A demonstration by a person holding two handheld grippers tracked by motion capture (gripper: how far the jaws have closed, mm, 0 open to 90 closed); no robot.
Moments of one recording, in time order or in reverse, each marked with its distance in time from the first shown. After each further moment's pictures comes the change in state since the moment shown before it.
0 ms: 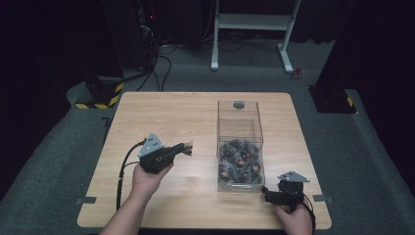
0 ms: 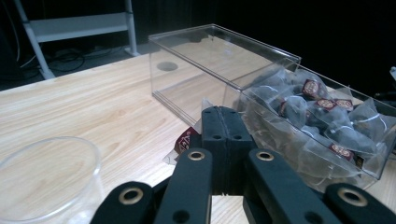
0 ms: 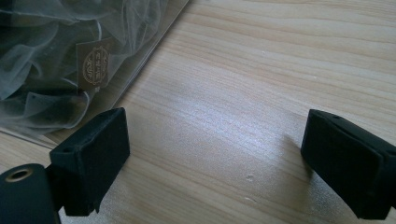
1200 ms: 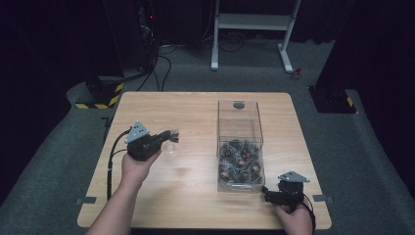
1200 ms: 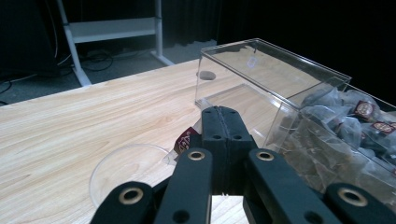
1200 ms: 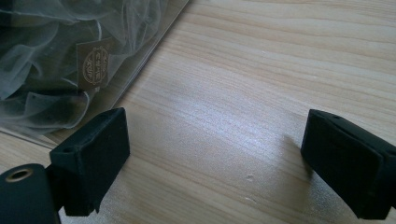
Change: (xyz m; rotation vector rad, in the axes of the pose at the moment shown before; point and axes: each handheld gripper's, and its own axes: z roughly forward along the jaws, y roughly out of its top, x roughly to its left) left arm 0.044 0.010 -0.008 -0.013 0.091 -0.046; right arm 0.000 0.000 0.000 -0.002 0.000 -0.003
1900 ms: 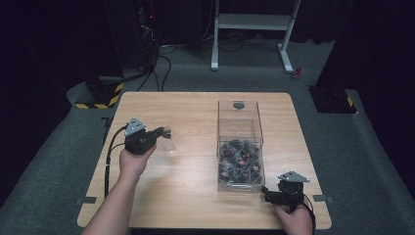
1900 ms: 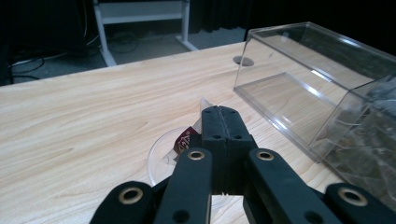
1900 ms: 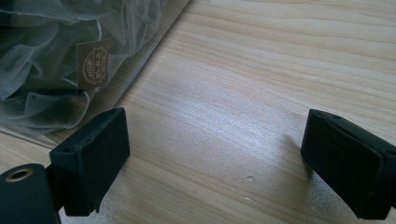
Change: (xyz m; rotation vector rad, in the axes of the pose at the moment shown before) left arm 0.032 -0.011 0.016 0.063 0.100 -0.047; right arm 0.000 0.000 0.000 0.002 0.000 0.003
